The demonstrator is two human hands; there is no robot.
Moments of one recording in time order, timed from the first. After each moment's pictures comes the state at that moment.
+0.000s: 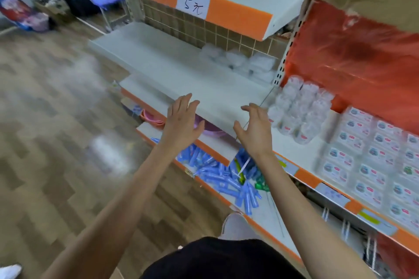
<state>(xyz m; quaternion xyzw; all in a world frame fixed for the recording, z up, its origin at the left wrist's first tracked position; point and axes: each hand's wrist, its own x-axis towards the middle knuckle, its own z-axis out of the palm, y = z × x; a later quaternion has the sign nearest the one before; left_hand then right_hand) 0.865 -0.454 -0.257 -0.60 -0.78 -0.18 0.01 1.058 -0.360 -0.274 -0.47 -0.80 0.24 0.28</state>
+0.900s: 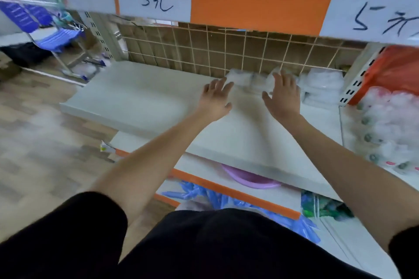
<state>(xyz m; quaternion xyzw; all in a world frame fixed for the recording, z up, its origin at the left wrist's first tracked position) 0.616 -0.162 -0.319 -0.75 -0.66 -0.05 0.01 0.821 -0.125 -0.325 -0.63 -0.74 0.05 0.22</state>
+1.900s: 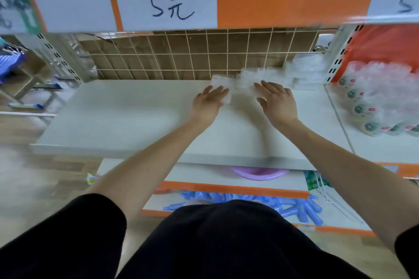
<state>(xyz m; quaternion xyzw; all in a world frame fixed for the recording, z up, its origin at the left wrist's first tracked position) 0.579 -0.127 -0.361 -0.81 -0.57 -0.12 -0.04 0.810 -0.162 -0.352 -0.63 -0.75 -0.02 0.21</state>
